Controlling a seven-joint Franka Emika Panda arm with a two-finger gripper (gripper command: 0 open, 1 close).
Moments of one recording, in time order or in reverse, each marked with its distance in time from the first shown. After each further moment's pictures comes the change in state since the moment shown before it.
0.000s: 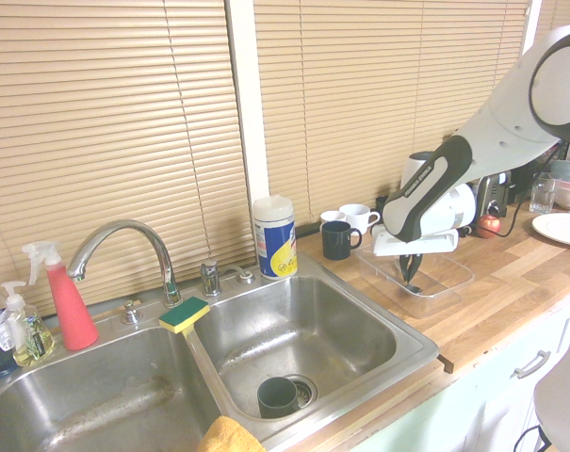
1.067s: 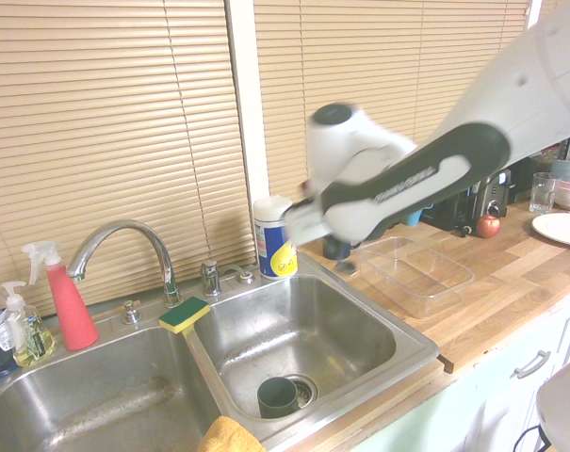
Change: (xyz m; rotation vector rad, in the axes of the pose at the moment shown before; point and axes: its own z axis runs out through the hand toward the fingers) arm -0.270 -0.070 -0.143 0.087 0.261 -0.425
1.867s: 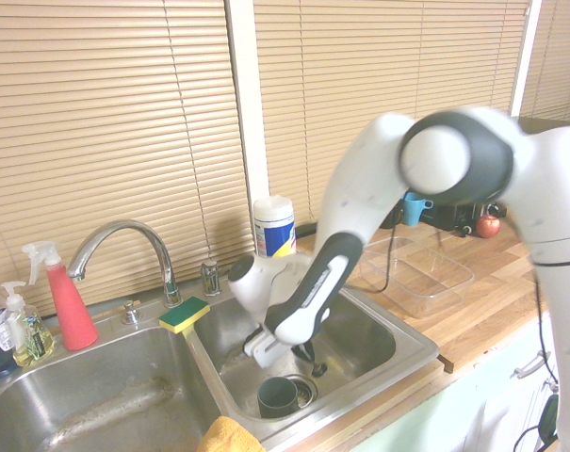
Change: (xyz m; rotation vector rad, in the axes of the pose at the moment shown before) arm -0.123 -0.069 0.262 -0.368 -0.144 -0.145
